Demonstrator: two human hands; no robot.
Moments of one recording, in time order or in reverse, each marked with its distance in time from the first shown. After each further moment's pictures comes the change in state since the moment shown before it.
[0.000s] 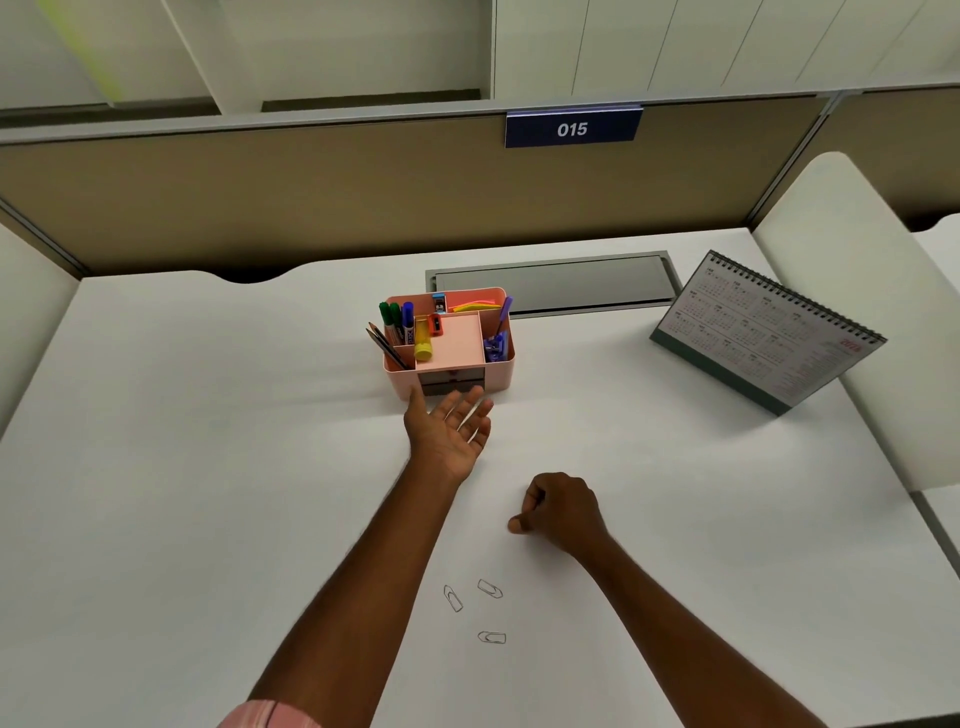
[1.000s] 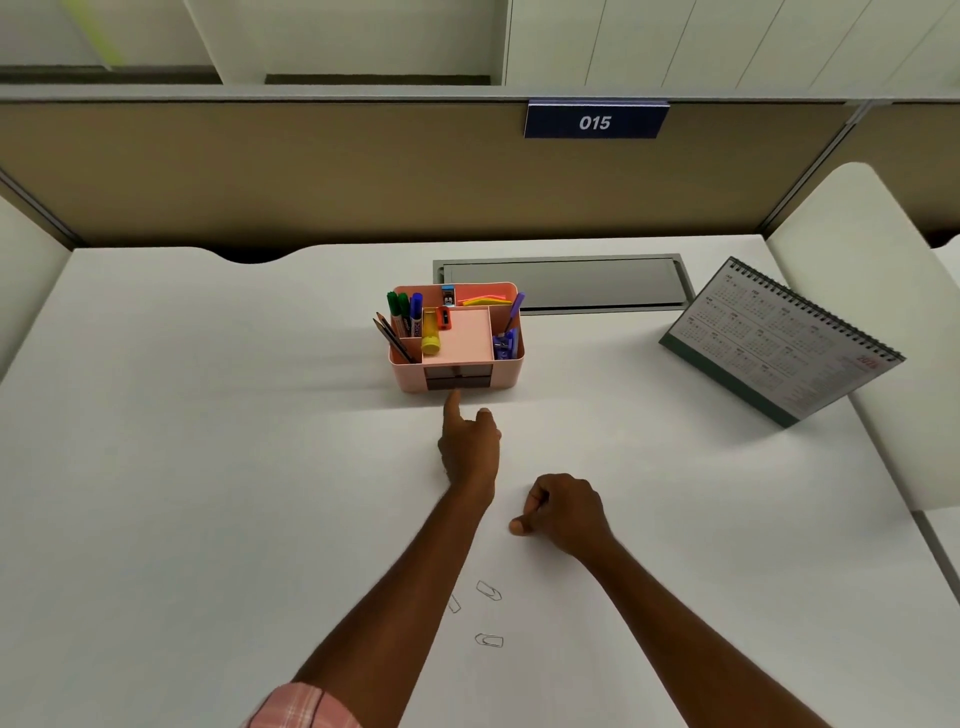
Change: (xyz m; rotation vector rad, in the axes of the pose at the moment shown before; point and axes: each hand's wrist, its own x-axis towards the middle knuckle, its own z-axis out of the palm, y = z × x) left_hand 0.044 -0.049 -0.010 0.864 0.395 0.428; right_hand 0.005 -0.003 -0.003 -0.045 -0.049 0.040
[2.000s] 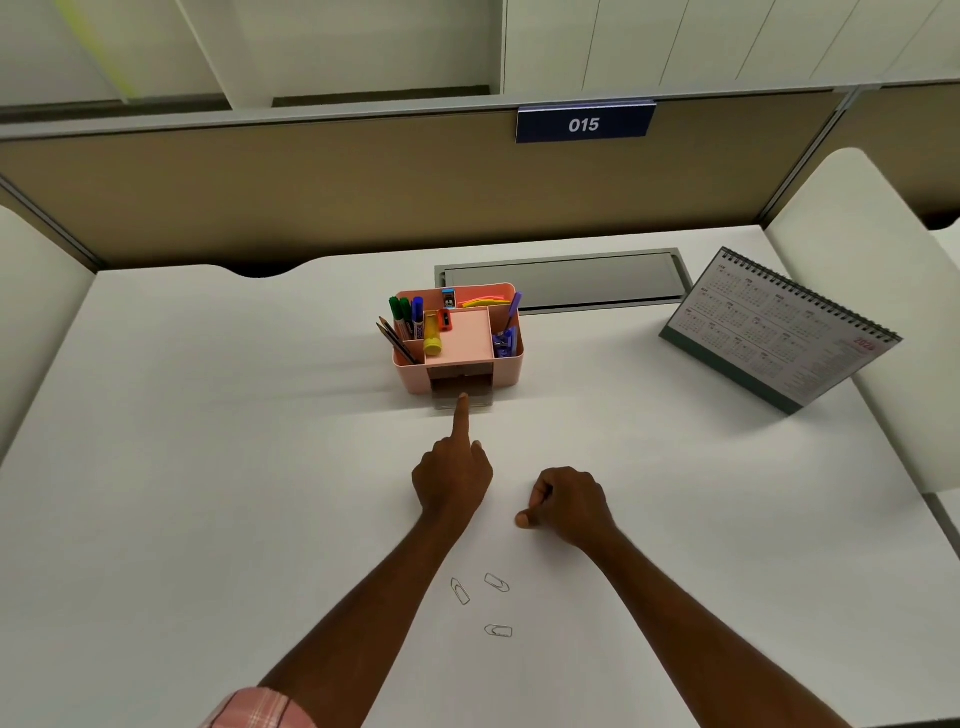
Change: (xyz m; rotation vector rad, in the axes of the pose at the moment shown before) left_hand -0.018 -0.019 -0.050 1.014 0.031 0.481; right_hand -0.005 0.001 -0.001 0.023 0.021 -0.032
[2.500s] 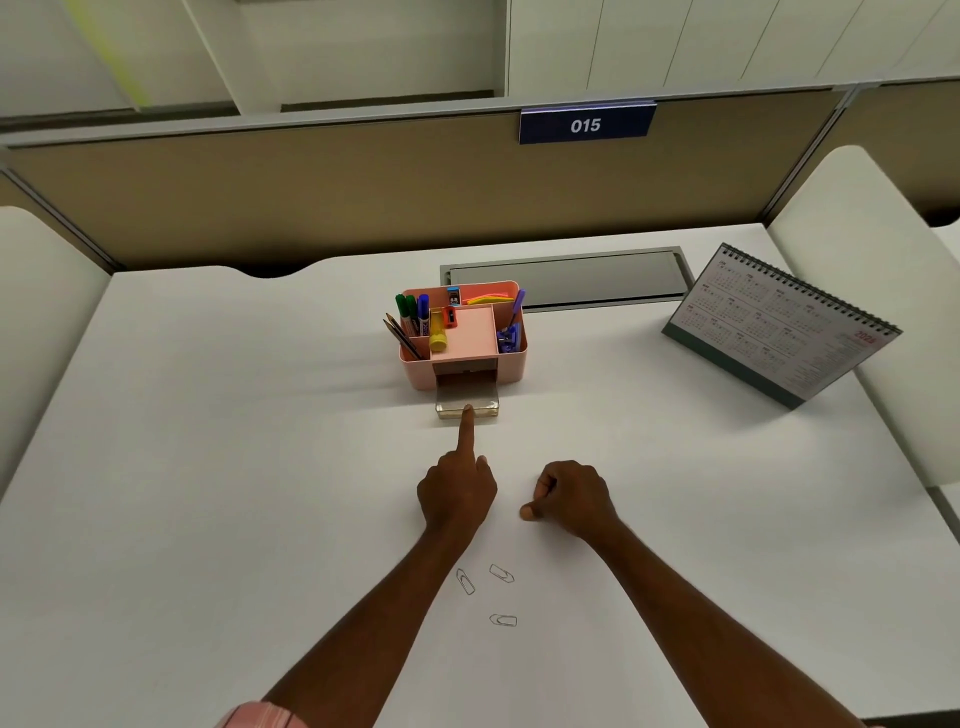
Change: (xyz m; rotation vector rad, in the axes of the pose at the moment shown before) left_hand -0.022 -0.013 0.012 0.011 0.013 0.014; right_hand 0.000 0.002 0.002 -0.005 0.011 -0.038
